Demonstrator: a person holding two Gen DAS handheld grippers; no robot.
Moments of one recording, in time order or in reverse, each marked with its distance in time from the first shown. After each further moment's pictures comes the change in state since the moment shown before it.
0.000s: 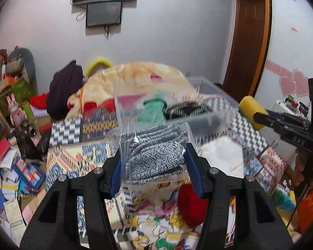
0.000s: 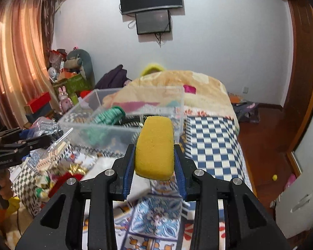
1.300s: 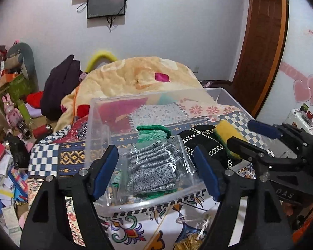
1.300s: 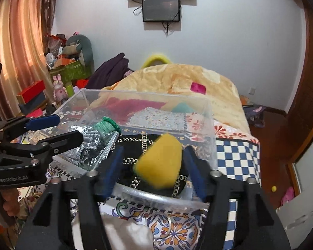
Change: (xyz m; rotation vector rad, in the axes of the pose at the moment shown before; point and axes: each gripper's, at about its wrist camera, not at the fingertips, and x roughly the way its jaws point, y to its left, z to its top) left arm 0.104 -0.008 0.056 -0.031 0.069 0.053; right arm 0.079 0.020 0.030 -0.069 0.075 -0.014
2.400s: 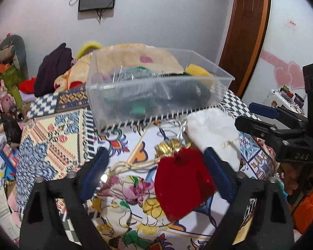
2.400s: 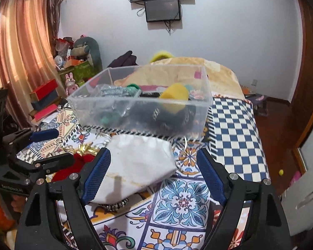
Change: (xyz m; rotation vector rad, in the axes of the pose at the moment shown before) left arm -0.060 -0.008 -0.111 0.012 0.046 -0.120; right arm -0.048 0.006 -0.069 0.053 0.017 0.063
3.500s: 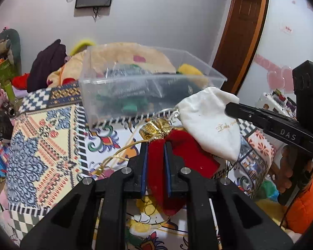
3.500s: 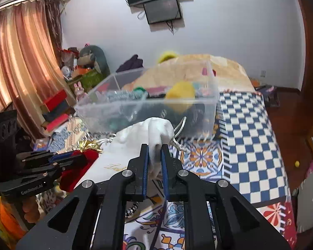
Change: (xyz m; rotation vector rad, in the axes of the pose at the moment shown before) left arm -0.011 0.004 0.002 -0.023 -0.024 -0.061; right arm -0.007 -0.009 0.001 0.080 -0.036 0.102
